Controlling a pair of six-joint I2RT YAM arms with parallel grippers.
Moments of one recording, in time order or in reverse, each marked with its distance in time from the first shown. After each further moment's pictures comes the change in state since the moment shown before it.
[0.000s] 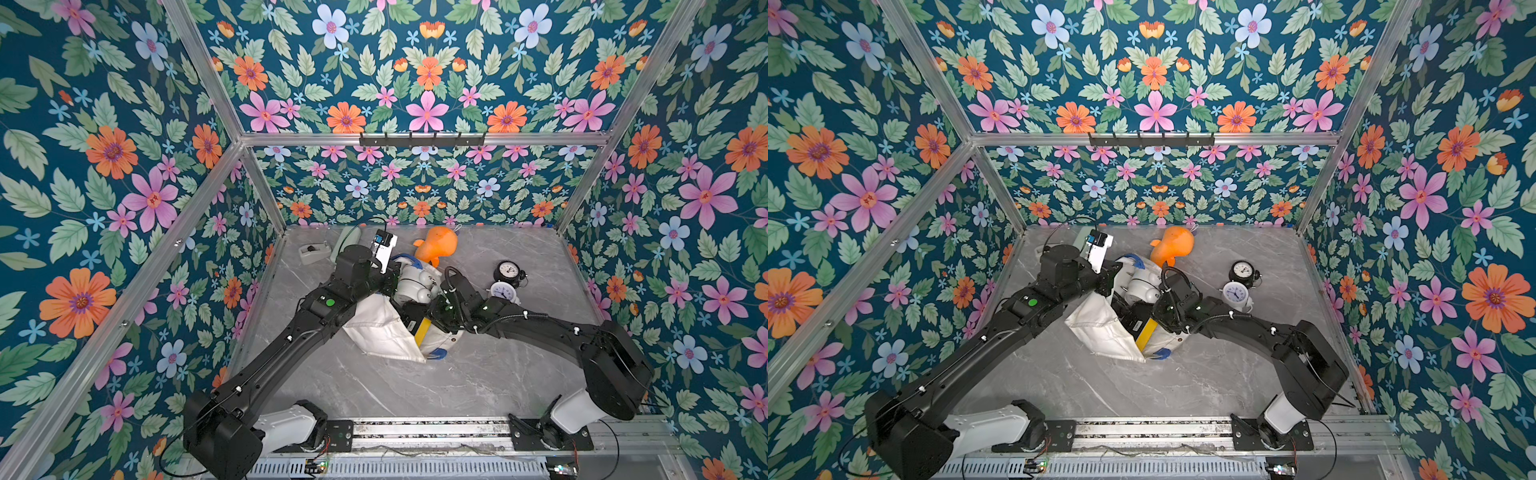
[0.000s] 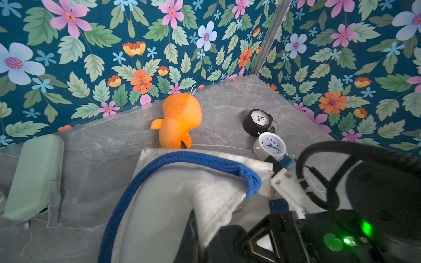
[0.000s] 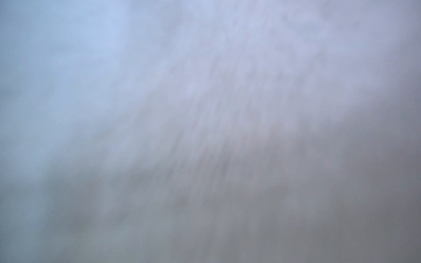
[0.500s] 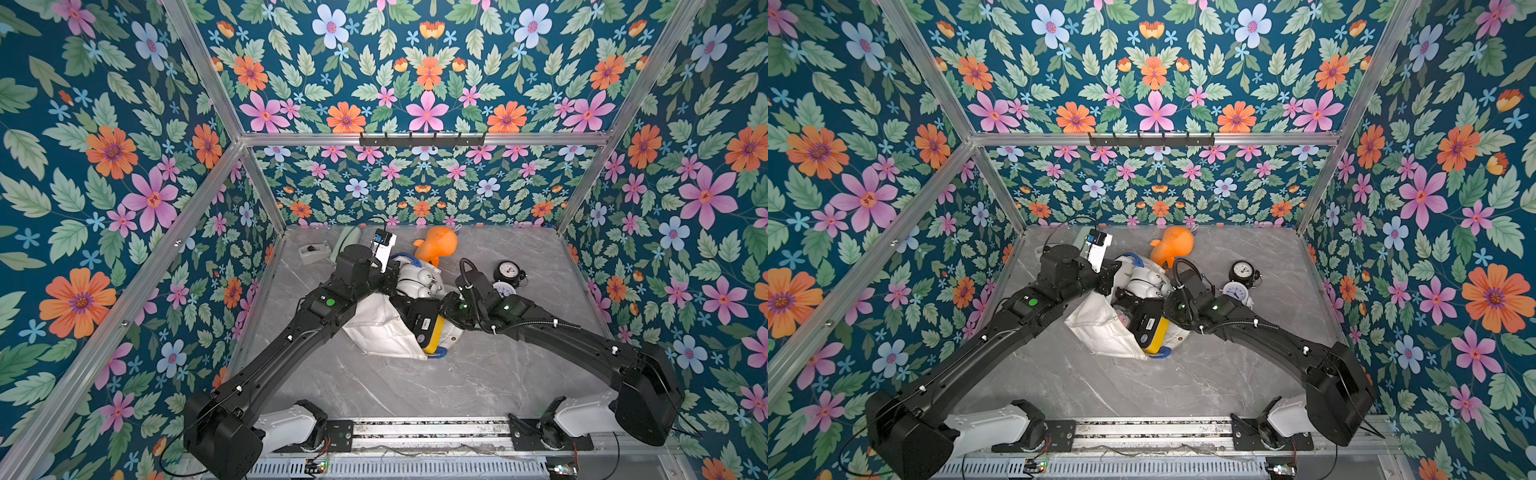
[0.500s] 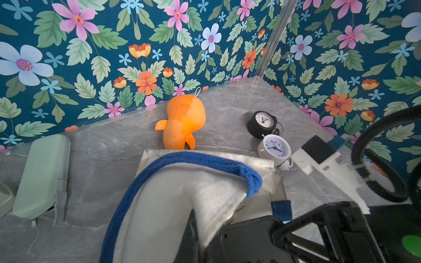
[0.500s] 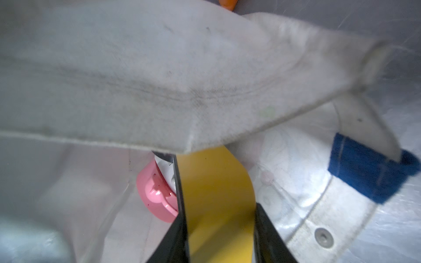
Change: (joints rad) left arm 0.000 0.001 0.001 0.005 -0.016 0.000; right arm -0.024 -0.164 0.013 -0.170 0.071 -0.151
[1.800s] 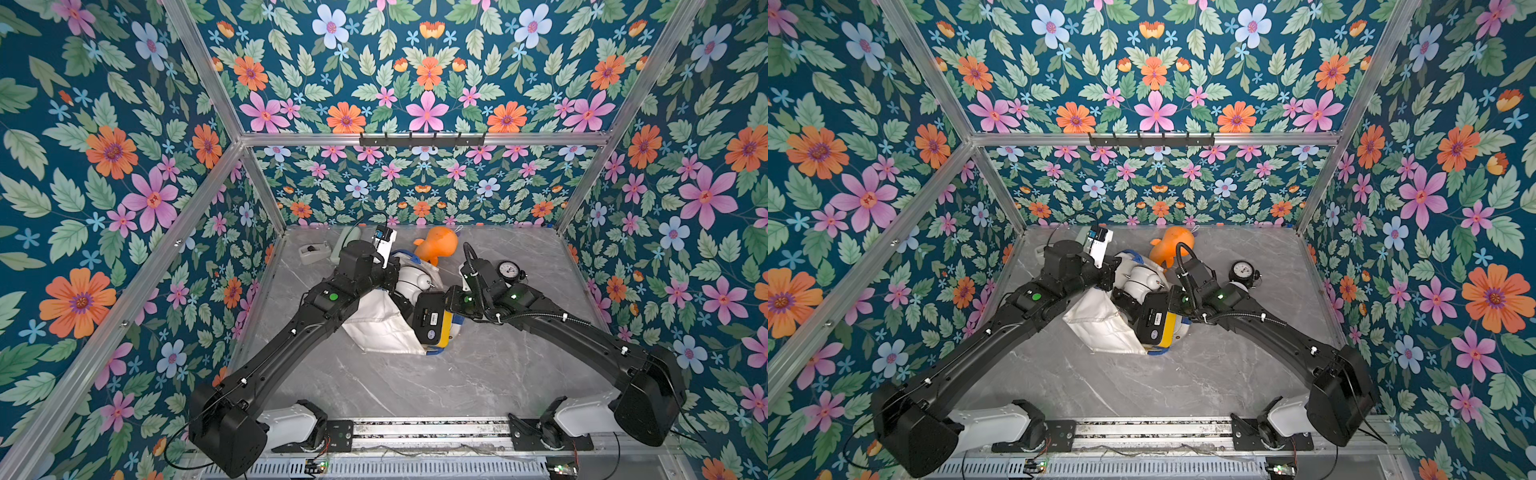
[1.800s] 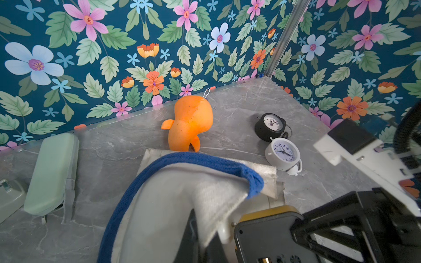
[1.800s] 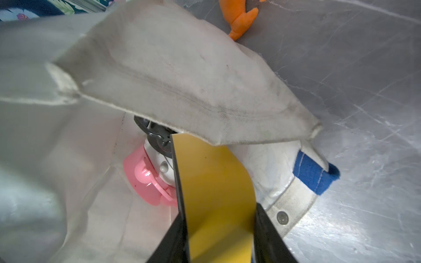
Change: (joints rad) left arm 0.000 0.044 0.044 -0.016 -0.035 -0.004; right arm -0.045 0.015 0.108 -0.126 -0.031 -0.249
